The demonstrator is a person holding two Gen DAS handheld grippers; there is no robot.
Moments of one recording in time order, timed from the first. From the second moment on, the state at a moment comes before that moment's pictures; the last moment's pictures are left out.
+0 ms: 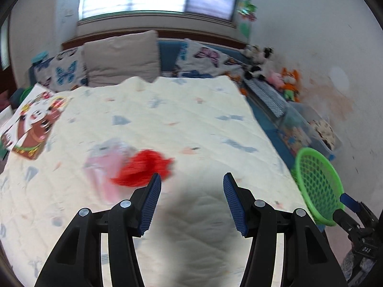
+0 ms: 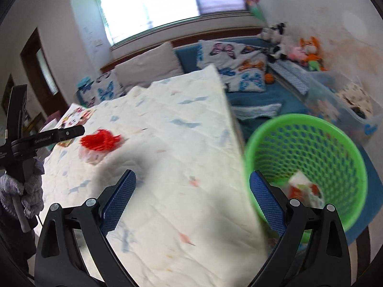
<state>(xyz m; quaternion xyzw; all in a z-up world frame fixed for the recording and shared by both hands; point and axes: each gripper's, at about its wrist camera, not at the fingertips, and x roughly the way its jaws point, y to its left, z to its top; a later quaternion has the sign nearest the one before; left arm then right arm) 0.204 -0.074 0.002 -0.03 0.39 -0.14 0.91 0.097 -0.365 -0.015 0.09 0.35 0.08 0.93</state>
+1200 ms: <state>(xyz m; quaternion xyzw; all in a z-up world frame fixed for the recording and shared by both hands) 0.235 0.090 -0.018 -0.12 0.41 -0.03 0.90 0.284 -0.171 -0.047 0.13 0.45 0.20 0.86</state>
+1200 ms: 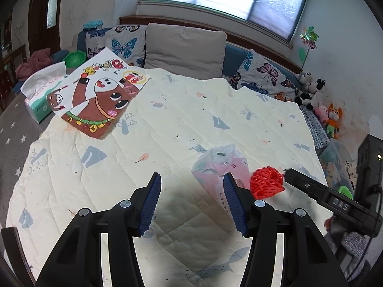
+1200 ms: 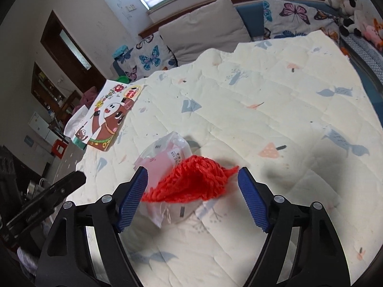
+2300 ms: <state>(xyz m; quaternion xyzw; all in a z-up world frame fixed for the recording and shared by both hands) 0.271 0.050 -0.064 -0.20 0.47 -0.05 0.86 0.239 -0.225 -0.040 0.10 0.41 0.19 0.88</state>
